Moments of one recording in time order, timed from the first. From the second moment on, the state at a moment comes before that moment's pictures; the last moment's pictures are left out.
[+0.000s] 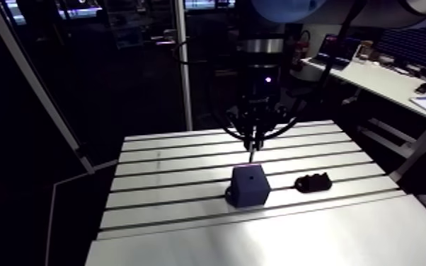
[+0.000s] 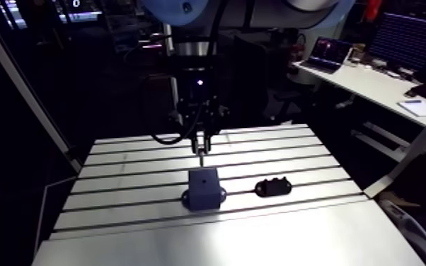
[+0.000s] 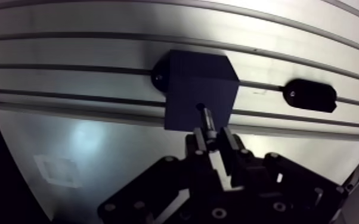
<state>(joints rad) -0.16 -1.34 1.76 -1.73 -1.62 -1.84</state>
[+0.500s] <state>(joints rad) -0.16 -1.34 1.78 -1.73 -1.62 -1.85</state>
